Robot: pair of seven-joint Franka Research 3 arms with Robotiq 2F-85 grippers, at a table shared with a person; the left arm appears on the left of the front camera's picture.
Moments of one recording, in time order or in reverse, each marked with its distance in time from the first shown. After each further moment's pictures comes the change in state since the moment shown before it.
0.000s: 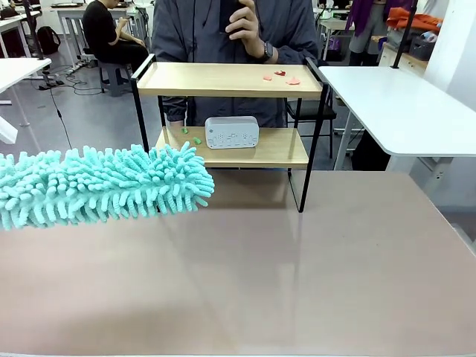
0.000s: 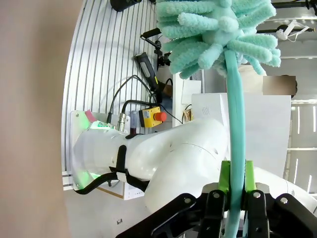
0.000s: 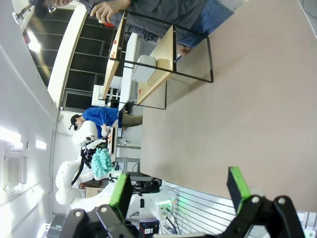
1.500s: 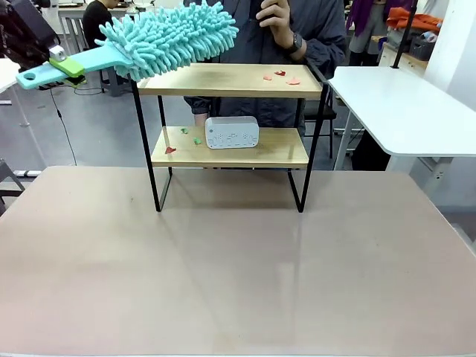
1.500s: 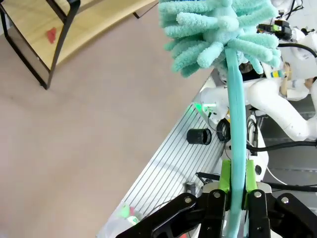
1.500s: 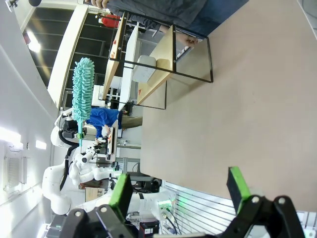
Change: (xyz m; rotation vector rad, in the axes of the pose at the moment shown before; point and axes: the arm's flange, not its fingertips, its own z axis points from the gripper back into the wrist) left arm 0.131 -0.115 0.064 0.380 -0.688 0.093; right arm 0.000 0.000 0.001 -0.001 0.000 -0.001
